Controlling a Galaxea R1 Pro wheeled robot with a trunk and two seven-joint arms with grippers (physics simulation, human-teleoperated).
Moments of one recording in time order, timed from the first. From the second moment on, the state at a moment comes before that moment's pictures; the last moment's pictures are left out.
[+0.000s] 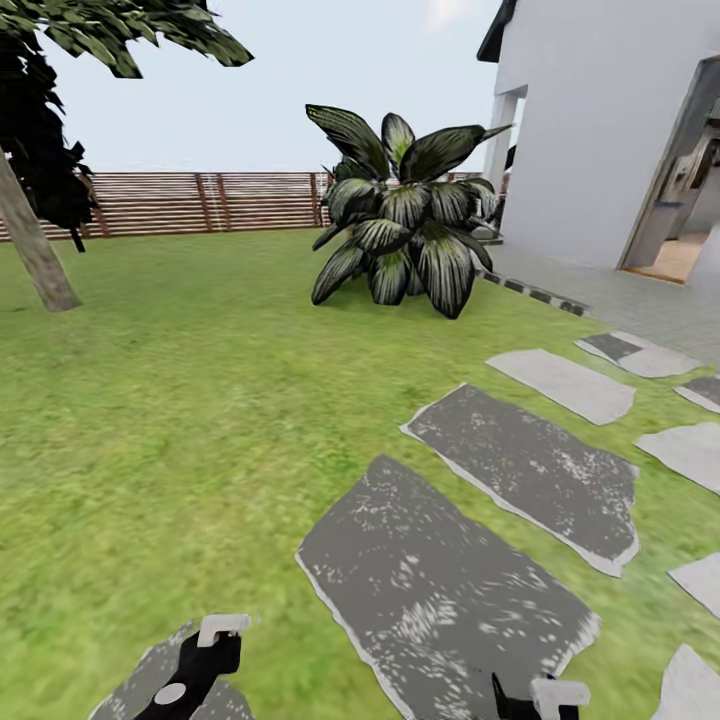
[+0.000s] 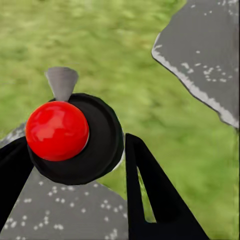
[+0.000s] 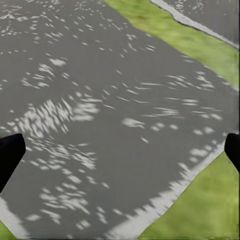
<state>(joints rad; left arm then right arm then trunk) -0.45 0.04 0.01 -0.27 0.01 -0.24 0.01 -0.26 -0.07 -0.07 -0.29 0.03 -0.57 0.00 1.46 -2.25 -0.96</state>
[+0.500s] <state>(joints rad) -0.45 0.04 0.01 -0.27 0.01 -0.24 0.01 -0.26 -0.07 -0.07 -0.29 0.03 -0.57 0.00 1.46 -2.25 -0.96</state>
